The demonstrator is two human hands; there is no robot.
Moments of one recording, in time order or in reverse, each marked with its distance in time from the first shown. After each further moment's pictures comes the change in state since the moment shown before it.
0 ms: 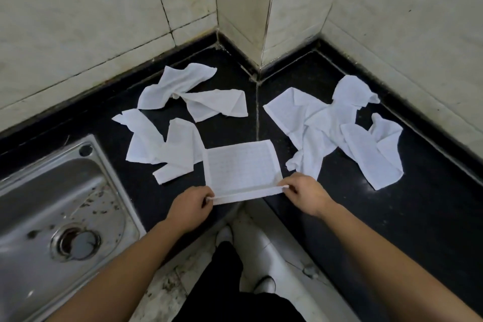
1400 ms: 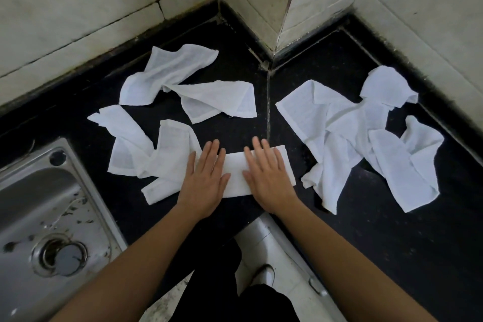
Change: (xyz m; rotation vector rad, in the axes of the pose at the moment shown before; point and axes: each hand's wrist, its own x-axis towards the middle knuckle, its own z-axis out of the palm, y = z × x) left_hand 0.109 -0.013 0.014 0.369 0.213 0.147; right_hand 0.122 -0.062 0.051 -0.338 0.263 -0.165
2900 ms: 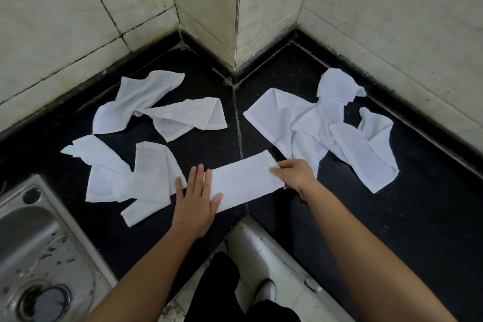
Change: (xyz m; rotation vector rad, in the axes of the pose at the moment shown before) left_hand -0.012 0.020 0.029 0.043 -0.182 -0.052; right_hand -0.031 0.078 -0.060 1.078 -0.106 1.025
